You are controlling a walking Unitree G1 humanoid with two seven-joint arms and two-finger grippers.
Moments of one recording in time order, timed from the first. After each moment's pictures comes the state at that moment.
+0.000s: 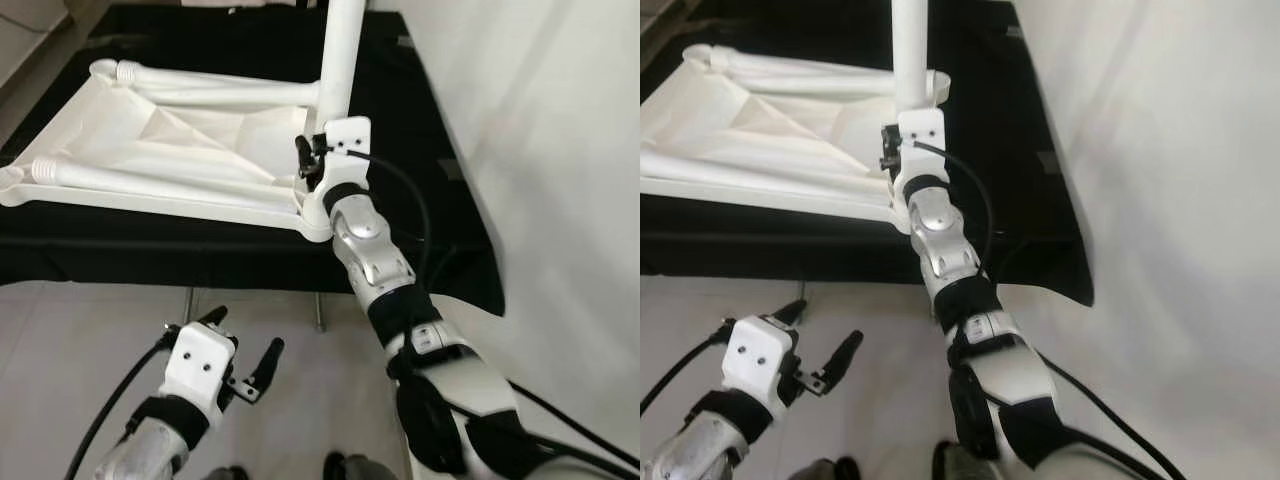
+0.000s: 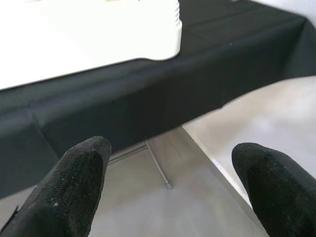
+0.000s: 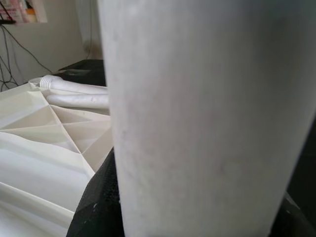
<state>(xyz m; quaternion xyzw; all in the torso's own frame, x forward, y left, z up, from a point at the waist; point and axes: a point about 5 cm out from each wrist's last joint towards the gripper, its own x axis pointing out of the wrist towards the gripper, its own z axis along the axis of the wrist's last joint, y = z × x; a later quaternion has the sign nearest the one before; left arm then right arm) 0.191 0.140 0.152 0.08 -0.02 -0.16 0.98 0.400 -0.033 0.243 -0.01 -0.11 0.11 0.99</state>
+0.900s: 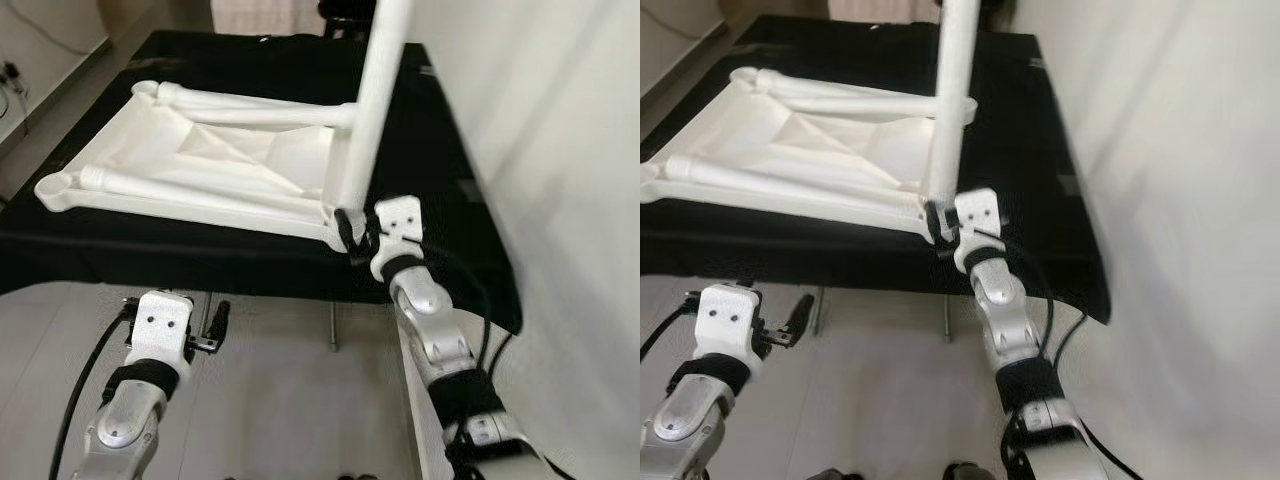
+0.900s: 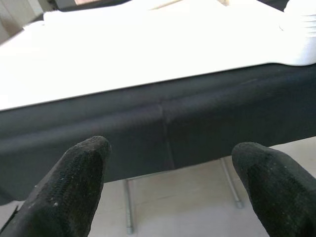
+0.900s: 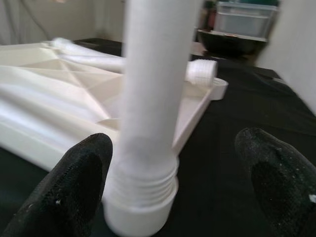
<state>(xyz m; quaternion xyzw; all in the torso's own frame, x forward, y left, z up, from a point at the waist) 0.227 0.182 0.144 0.10 -0.03 -0.03 0.99 0.338 -0.109 0.158 -0.08 -0.09 0.14 0.98</state>
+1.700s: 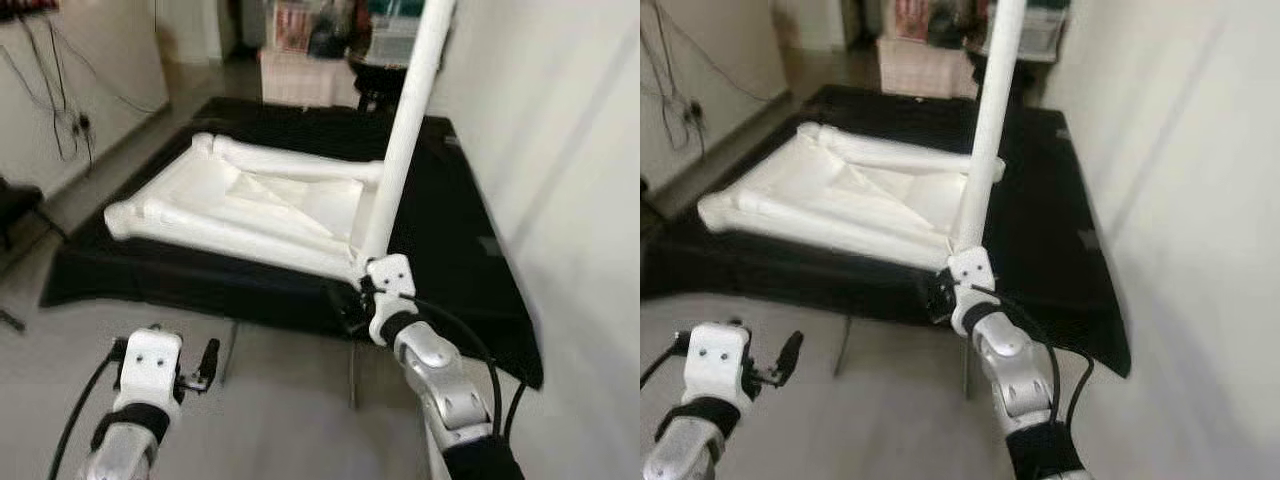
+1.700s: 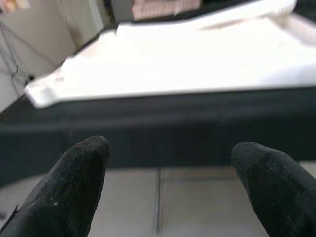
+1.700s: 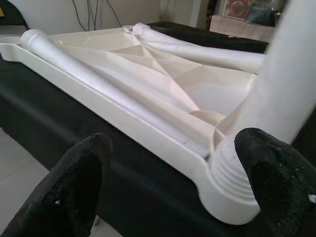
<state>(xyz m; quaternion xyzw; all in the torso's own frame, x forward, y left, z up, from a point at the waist) 0.210 0.185 0.127 0.08 0.00 -0.01 1.00 0.318 -0.109 0.125 -0.06 0.04 0.21 0.98</state>
